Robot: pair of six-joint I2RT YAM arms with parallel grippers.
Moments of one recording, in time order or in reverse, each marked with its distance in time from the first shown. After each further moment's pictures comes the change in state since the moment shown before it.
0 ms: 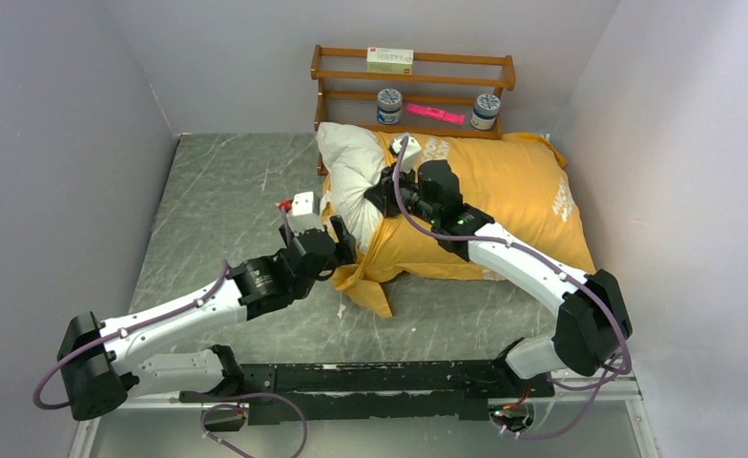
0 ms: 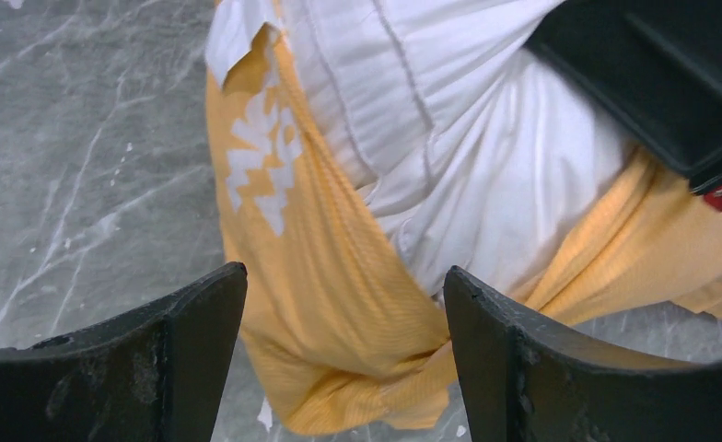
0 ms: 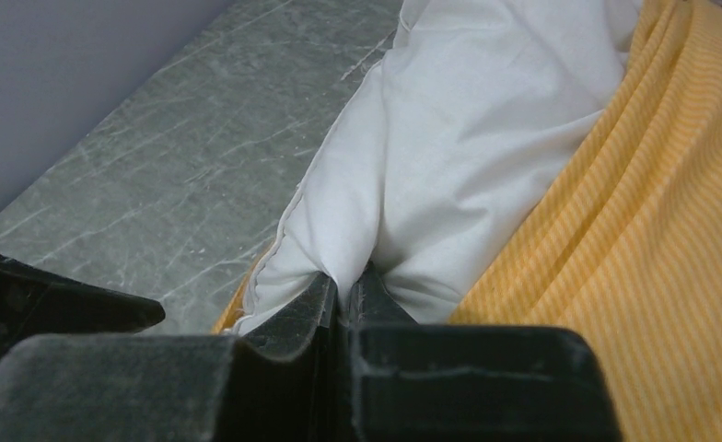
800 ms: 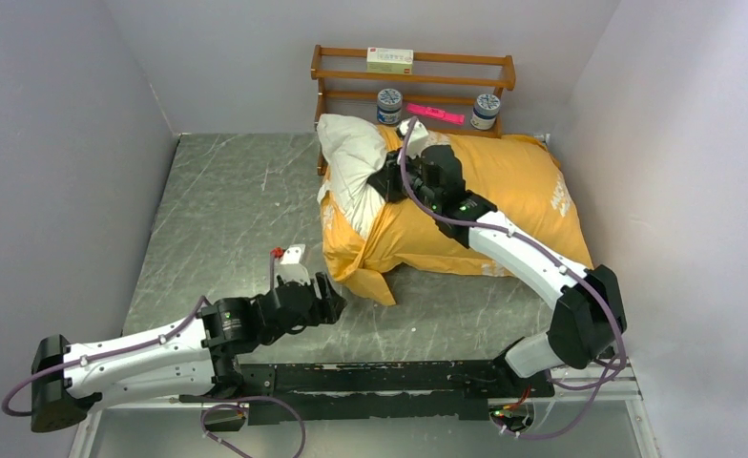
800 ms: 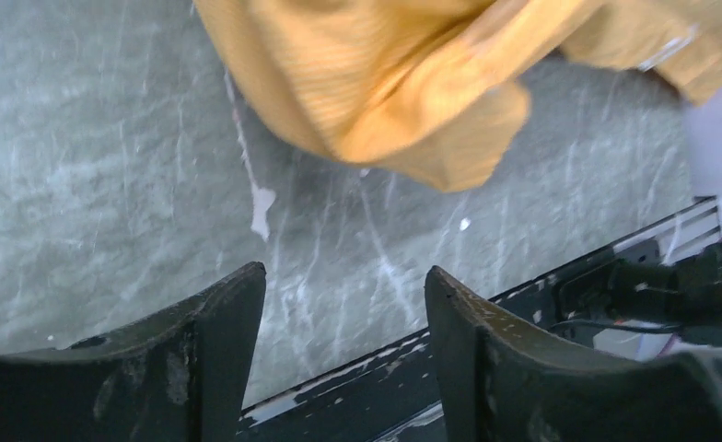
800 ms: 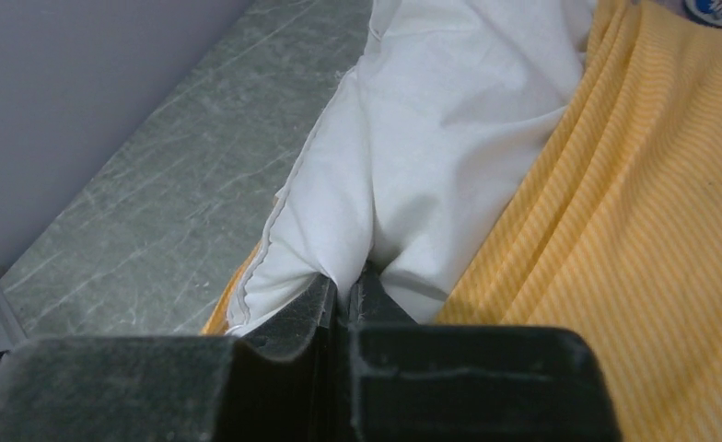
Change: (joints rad) left arm -0.180 -0.310 -0.309 -0.111 0.211 -0.177; right arm -0.037 0.053 0.125 -0.091 0.013 0.063
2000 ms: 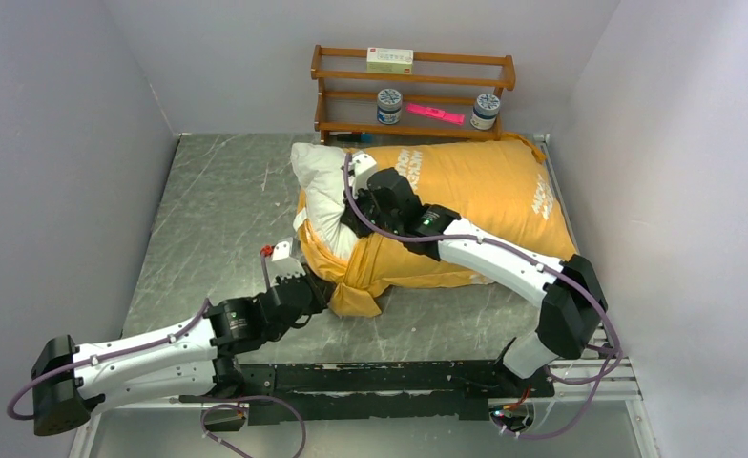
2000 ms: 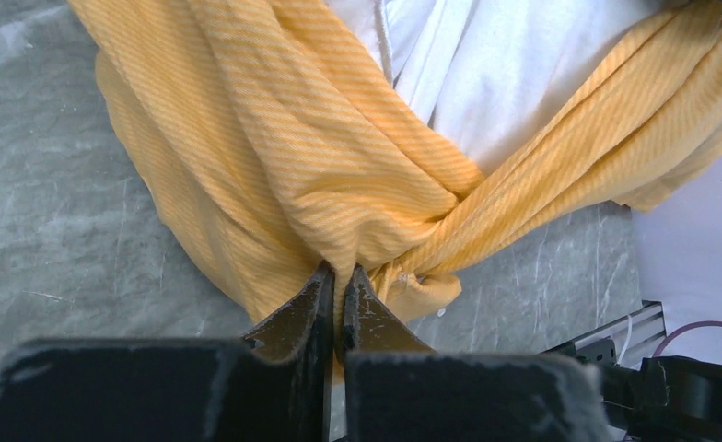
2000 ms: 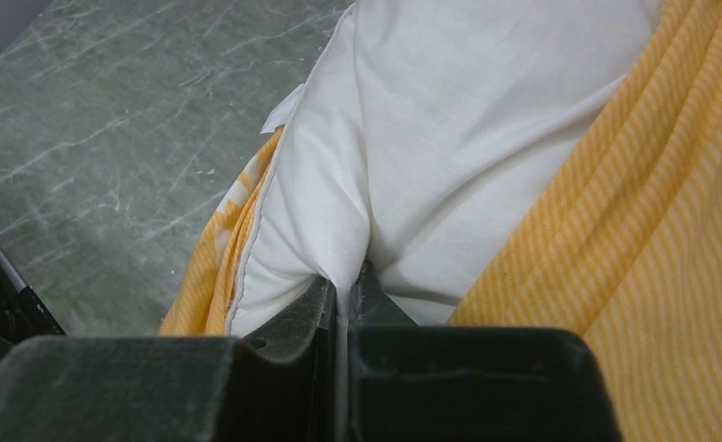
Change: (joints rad) left arm 0.037 0.043 -0.030 0.151 -0.124 -0.063; right arm 0.238 0.077 0.071 -0.206 0.173 -0.088
